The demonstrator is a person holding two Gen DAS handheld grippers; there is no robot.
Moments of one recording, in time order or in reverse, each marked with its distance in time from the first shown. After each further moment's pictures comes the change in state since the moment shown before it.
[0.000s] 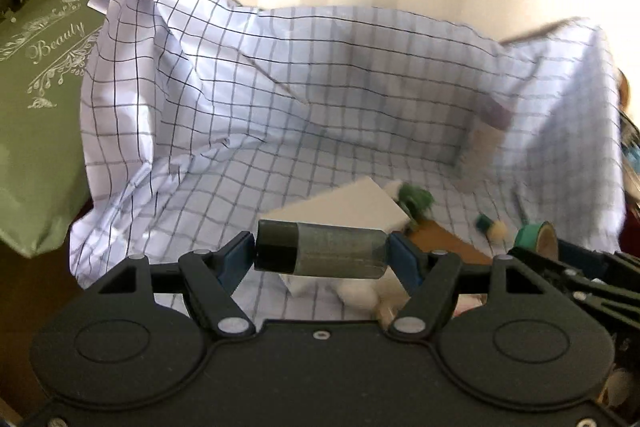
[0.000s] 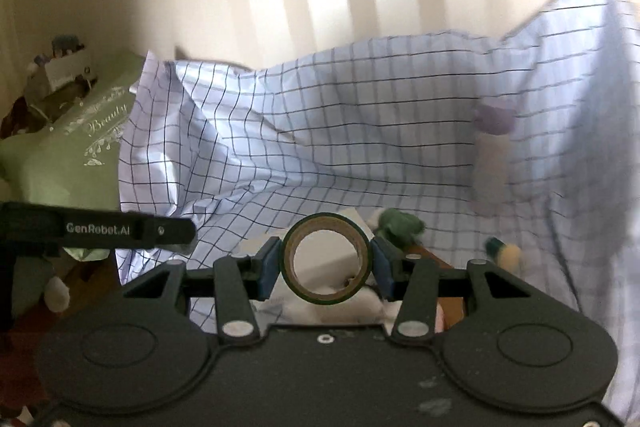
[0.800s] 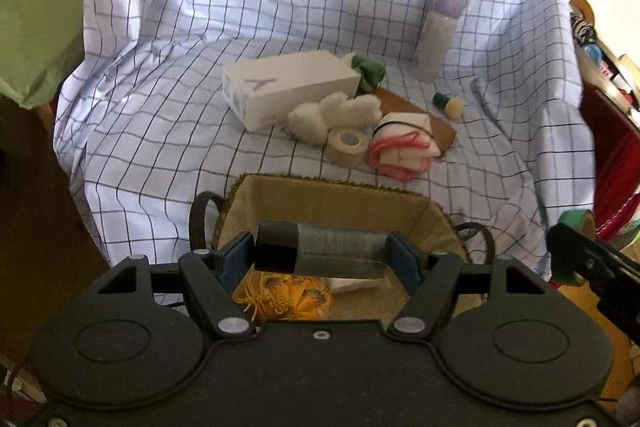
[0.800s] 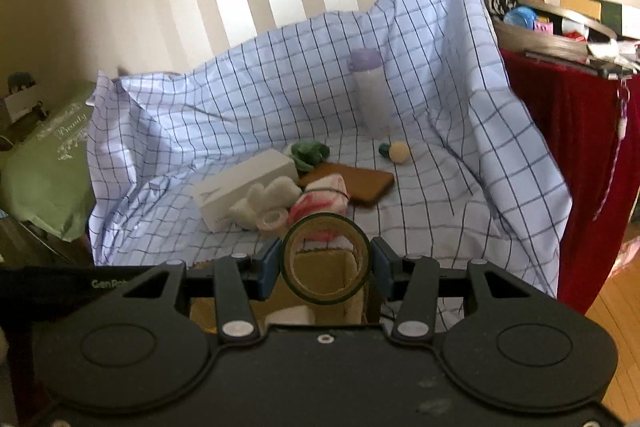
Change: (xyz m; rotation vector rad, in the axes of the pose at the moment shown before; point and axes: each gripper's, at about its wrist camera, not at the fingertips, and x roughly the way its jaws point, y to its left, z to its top) left arm -0.027 -0.039 -0.140 0.004 0.108 -0.027; right arm -0.110 -0.015 -0.140 0.171 -0.031 -0.182
